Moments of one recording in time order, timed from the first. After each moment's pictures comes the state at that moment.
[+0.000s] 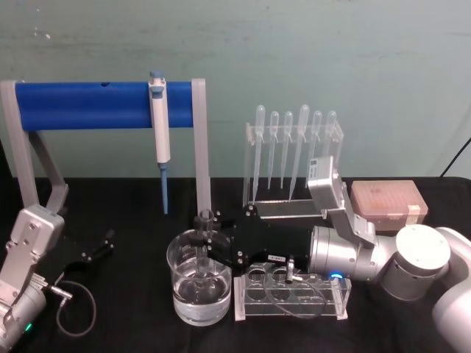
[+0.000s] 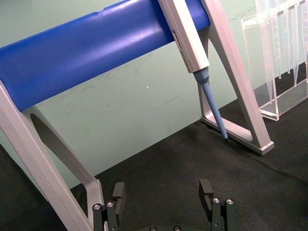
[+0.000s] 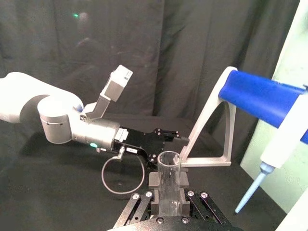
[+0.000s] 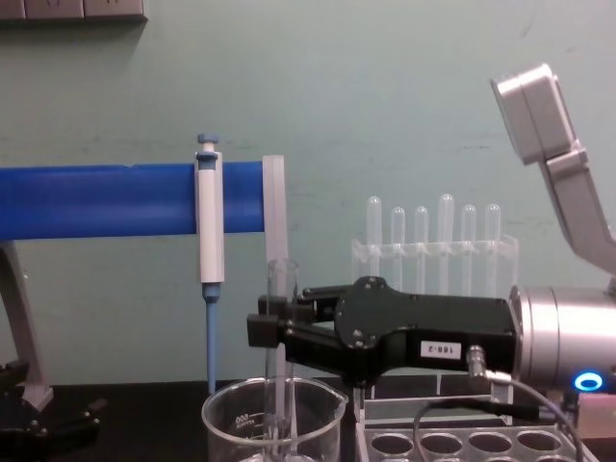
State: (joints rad) left arm -0.20 0.60 0.45 -1.41 -0.25 -0.12 0.03; right arm 0.62 0.36 -0.68 -1.15 0.50 -0.25 0.92
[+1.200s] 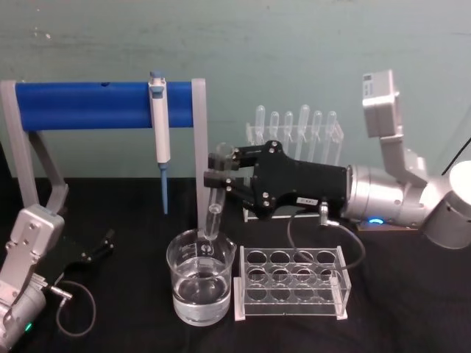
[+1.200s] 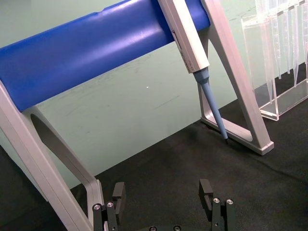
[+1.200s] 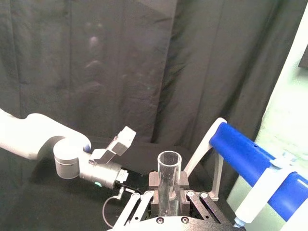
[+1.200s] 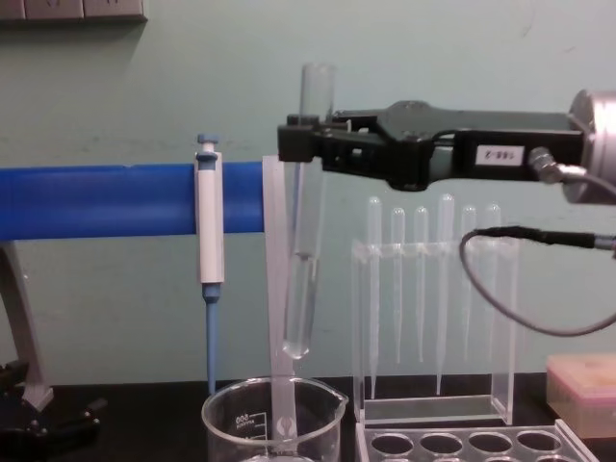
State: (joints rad) left arm -0.20 0.60 0.45 -1.41 -0.25 -0.12 0.03; right arm 0.67 0.51 -0.64 -1.44 0.61 -0.09 0.91
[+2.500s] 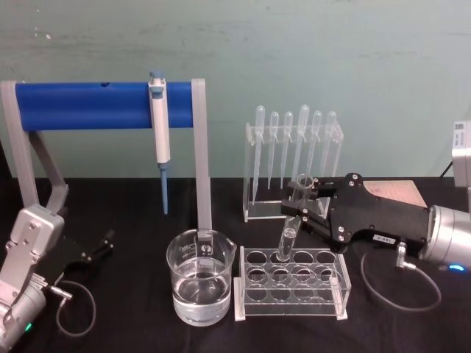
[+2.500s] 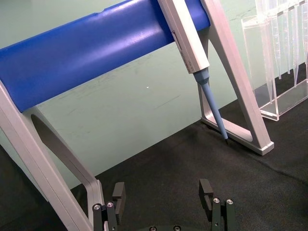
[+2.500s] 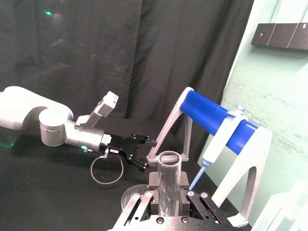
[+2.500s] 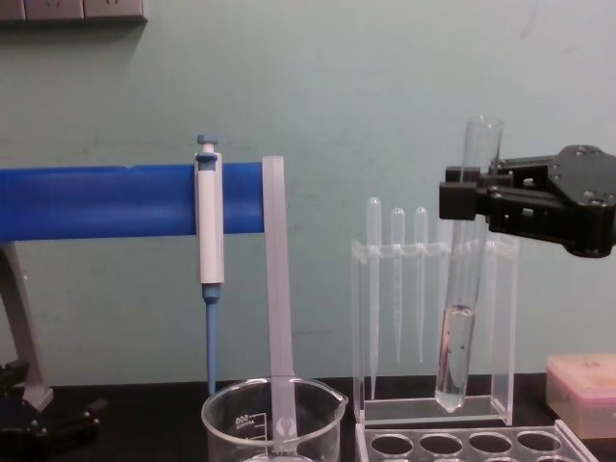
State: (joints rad) left arm -0.20 0.60 0.45 -1.41 -0.25 -0.12 0.03; right arm 0.42 0.74 -0.49 -1.64 0.61 -0.13 0.79
